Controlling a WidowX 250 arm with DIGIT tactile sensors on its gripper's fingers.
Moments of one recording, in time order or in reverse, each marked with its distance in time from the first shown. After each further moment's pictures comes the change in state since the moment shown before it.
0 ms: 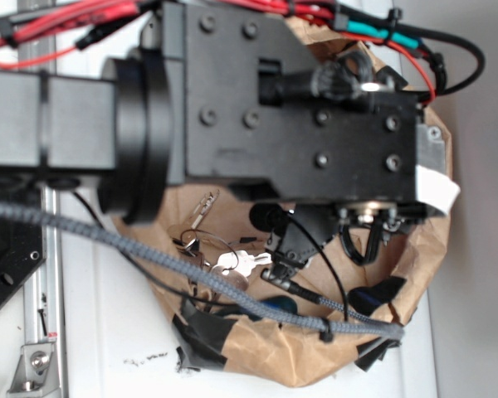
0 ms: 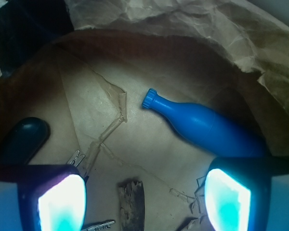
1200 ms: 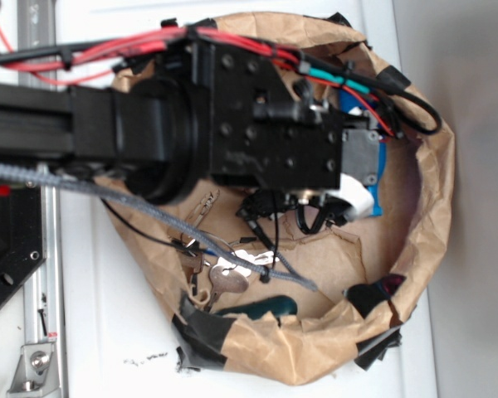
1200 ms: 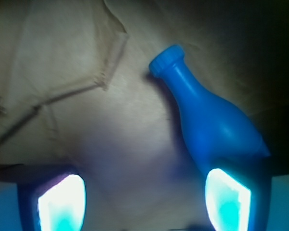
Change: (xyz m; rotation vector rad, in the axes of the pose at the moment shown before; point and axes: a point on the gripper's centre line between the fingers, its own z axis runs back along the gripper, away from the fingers) arm -0.005 0.021 -0.067 0.152 -0.040 -0.484
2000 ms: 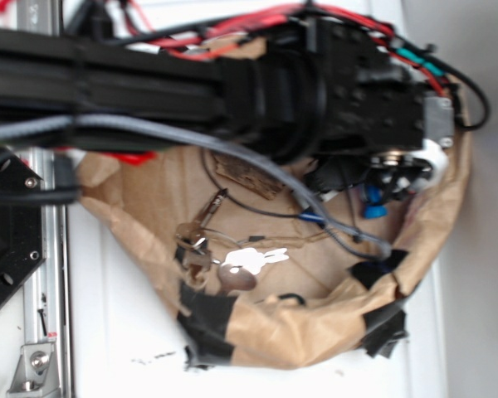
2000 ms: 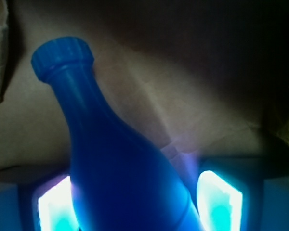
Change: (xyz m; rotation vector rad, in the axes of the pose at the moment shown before) arm 0.001 0.033 -0.026 -0.037 -0.038 0.050
